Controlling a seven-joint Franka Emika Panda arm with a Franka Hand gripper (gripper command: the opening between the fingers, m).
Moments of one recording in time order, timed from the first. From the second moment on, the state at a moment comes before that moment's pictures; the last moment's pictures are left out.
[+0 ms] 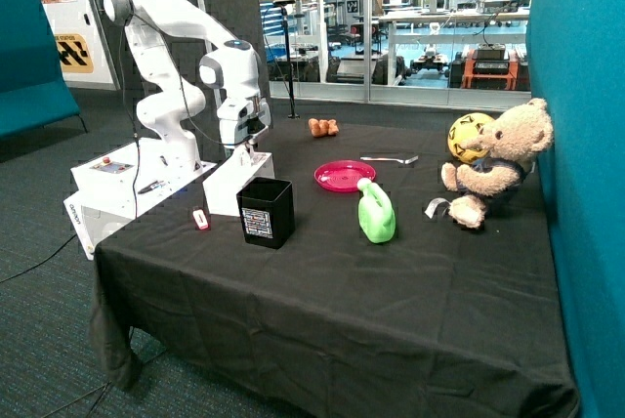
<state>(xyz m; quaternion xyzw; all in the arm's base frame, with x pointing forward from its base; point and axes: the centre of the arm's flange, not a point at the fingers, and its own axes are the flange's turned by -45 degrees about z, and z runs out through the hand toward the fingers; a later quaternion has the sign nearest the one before) 0.407 -0.124 0.386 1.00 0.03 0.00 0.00</state>
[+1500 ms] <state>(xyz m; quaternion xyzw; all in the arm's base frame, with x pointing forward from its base) 0.417 -0.120 0.387 1.00 0.03 0.00 0.00</state>
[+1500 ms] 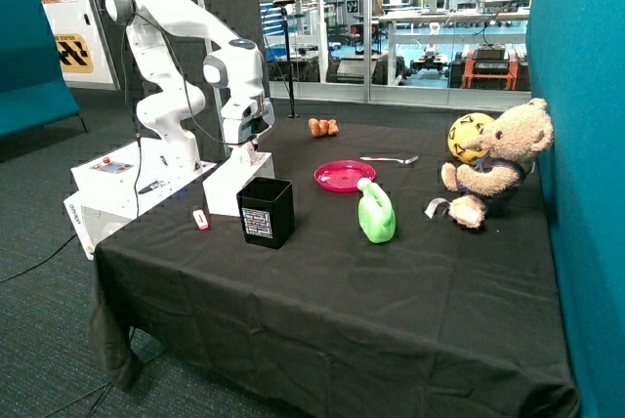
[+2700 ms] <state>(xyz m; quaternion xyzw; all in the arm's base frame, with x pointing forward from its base) 0.404 -0.117 0.417 1.00 0.04 0.00 0.00</state>
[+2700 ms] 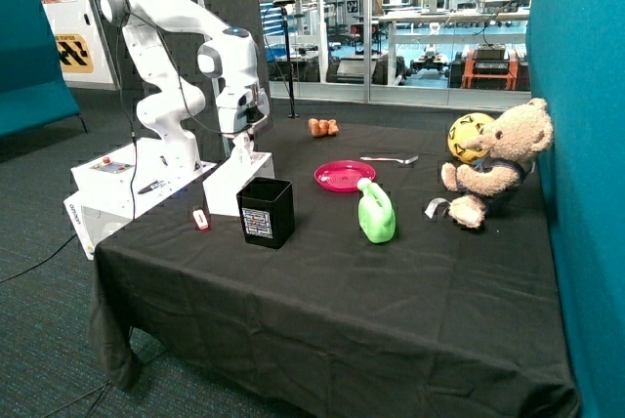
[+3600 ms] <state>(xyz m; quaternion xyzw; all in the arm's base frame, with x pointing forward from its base) 0.440 -0.099 0.483 1.00 0.08 0.00 0.00</state>
